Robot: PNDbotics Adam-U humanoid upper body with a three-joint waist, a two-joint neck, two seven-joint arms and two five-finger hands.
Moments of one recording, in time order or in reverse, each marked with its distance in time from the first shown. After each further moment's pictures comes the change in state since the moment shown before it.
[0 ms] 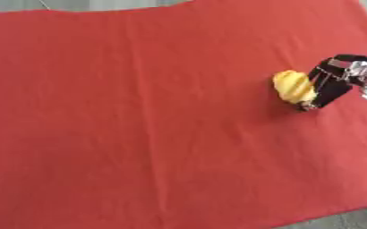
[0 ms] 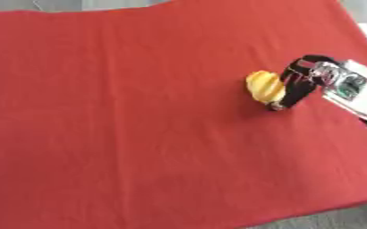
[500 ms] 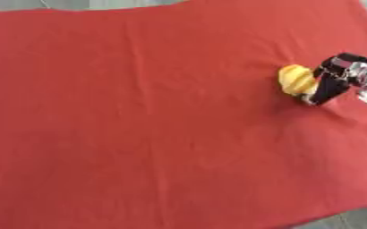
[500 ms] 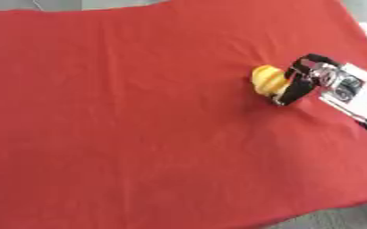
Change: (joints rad) left arm 0.001 0.000 0.000 0.000 0.000 0.000 0.000; right arm 0.000 0.022 0.000 -0.009 -0.095 0.047 -0.205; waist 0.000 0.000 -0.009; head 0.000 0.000
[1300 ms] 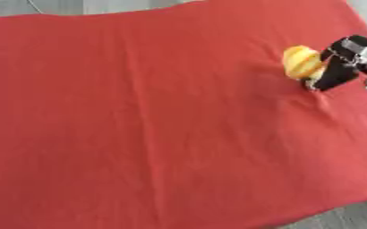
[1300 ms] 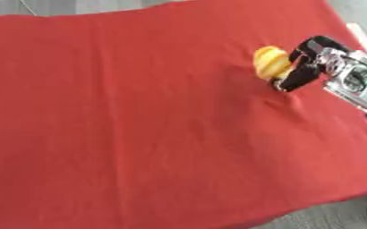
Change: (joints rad) left arm 0.018 0.002 0.005 0.000 0.003 -0.003 -0.007; right arm 0.025 -0.045 -0.096 -0.130 -0.048 0.046 -0.073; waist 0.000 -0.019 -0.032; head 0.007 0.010
